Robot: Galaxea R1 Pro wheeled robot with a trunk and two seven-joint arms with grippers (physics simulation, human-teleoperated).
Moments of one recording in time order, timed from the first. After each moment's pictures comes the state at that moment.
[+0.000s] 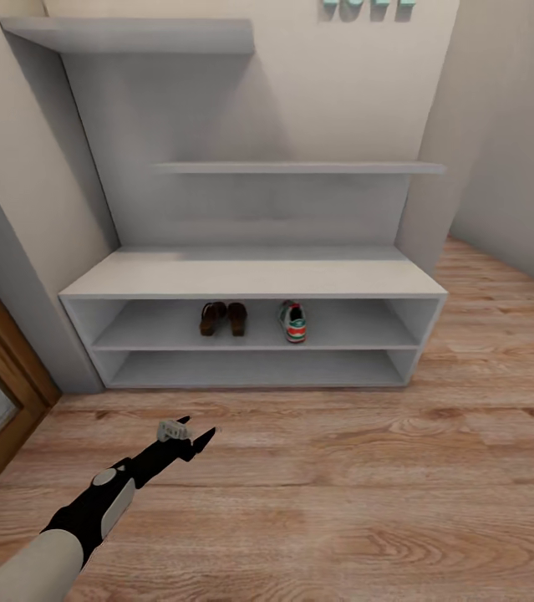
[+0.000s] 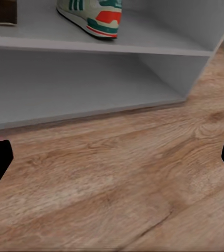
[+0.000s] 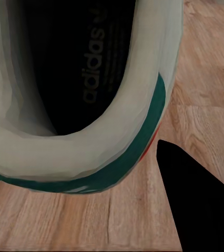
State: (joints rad) left arm -0.65 0.13 -0.11 -0.48 0.27 -0.28 -0.69; right arm -0.66 -0.53 -1.38 -1.16 0.33 0.50 0.01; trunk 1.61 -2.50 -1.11
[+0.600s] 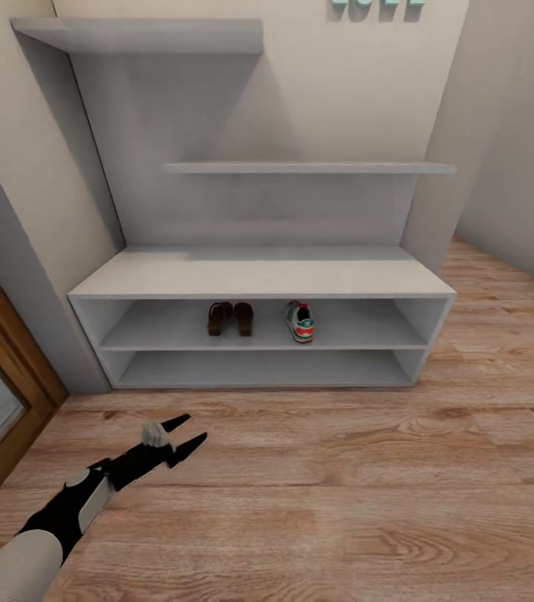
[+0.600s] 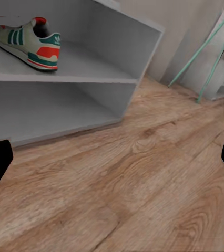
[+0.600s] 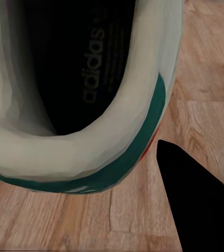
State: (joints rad) left arm -0.65 0.19 -0.01 -0.47 0.35 -0.28 -1.12; right arm -0.66 -0.53 -1.38 -1.16 0.33 0.50 0.01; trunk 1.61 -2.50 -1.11
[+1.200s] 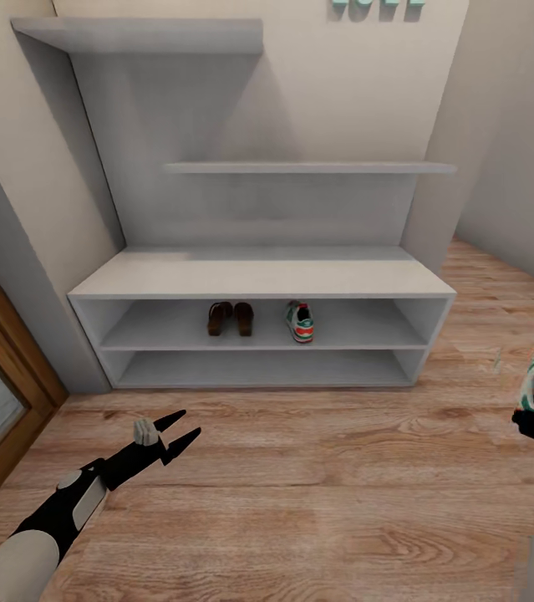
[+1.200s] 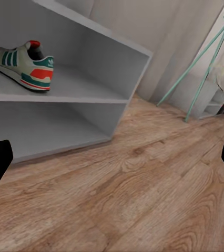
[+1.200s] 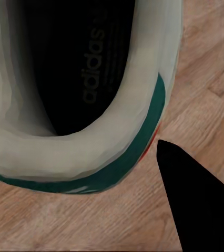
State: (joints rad) left arm -0.65 0.19 0.06 -0.47 0.39 -0.28 -1.22; right arm -0.67 -0.19 -0.79 -1.09 0.31 0.50 0.01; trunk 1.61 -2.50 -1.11
